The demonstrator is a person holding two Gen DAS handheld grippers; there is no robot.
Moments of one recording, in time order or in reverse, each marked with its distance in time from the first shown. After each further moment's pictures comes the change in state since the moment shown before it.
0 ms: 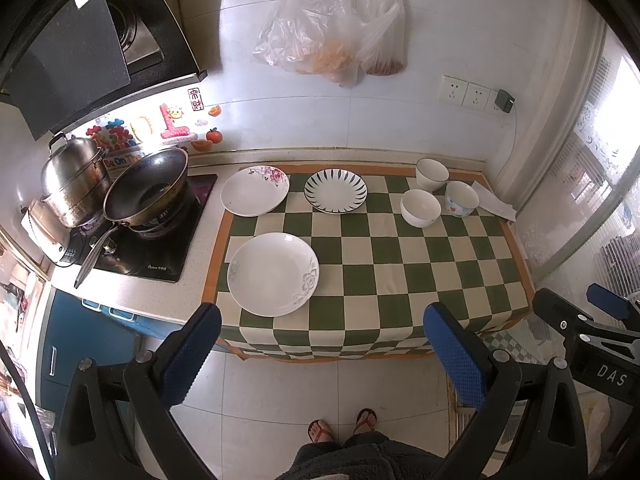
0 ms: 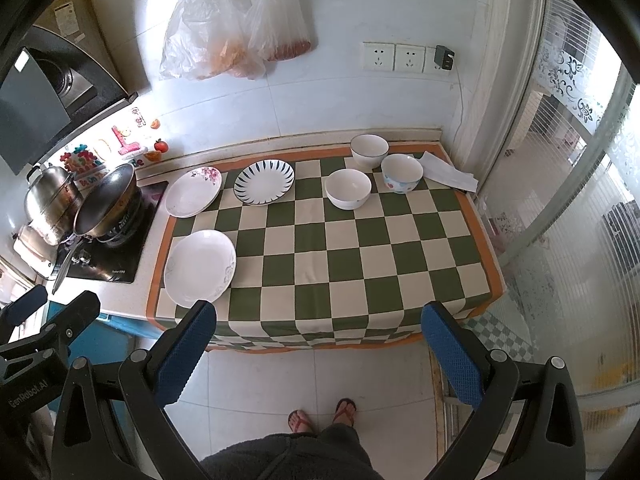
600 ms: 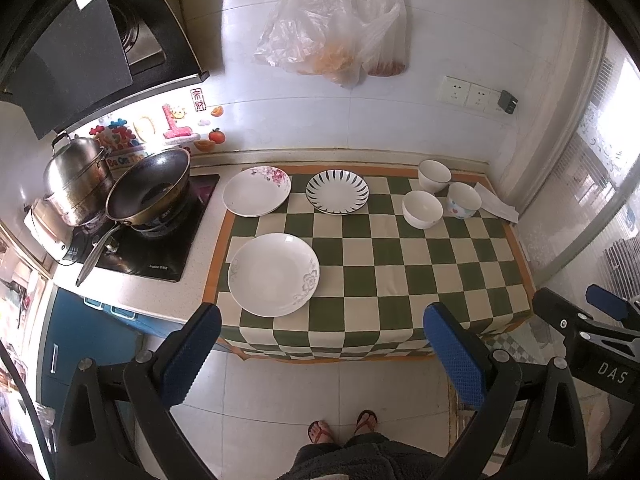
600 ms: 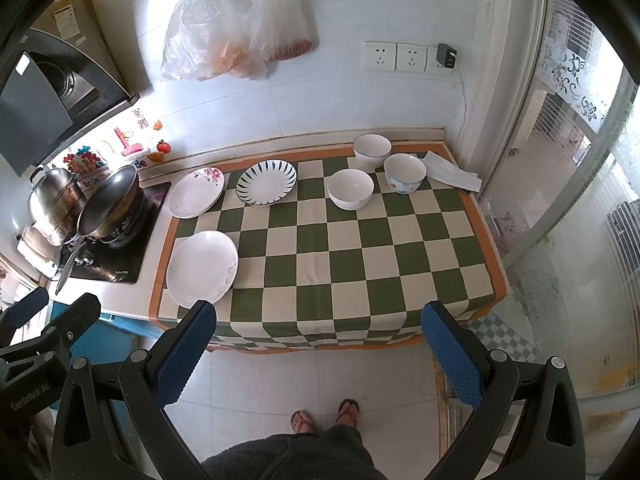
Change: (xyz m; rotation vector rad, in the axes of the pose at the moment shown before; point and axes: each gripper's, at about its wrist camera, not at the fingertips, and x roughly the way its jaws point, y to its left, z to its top) left arm 0.002 -0.002 0.004 -0.015 -0.004 0.012; right arm 0.002 0.005 0.004 0.004 0.004 0.017
